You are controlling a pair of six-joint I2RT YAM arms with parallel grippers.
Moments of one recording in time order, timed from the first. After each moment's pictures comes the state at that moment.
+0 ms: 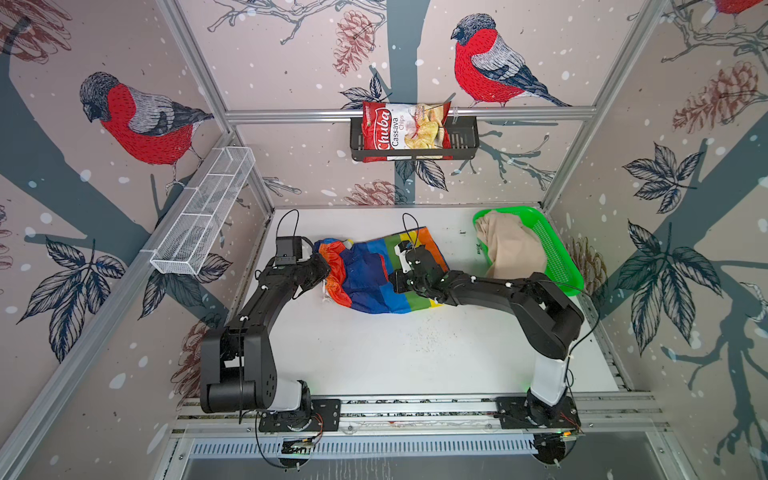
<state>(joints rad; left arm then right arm) 0.06 1.43 0.95 -0.42 0.38 -0.57 0.86 1.95 1.19 0.07 -0.11 0.50</state>
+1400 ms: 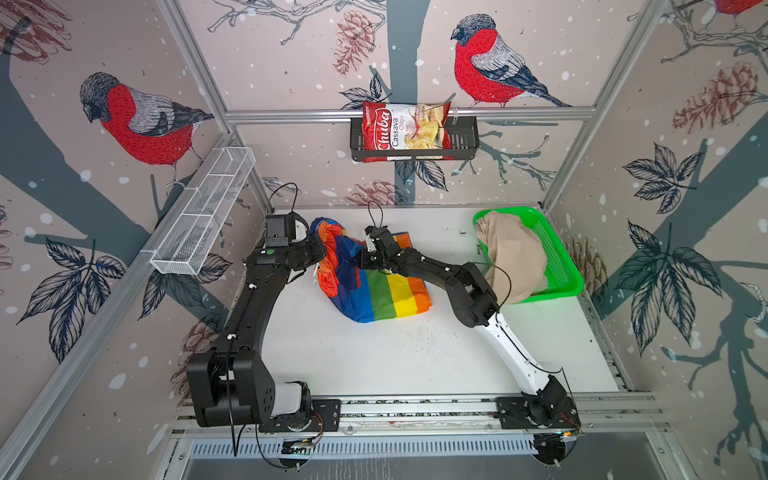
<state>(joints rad) 0.03 1.36 1.18 -0.62 0.35 -0.42 0.82 2.69 2.21 -0.12 -0.34 0.65</state>
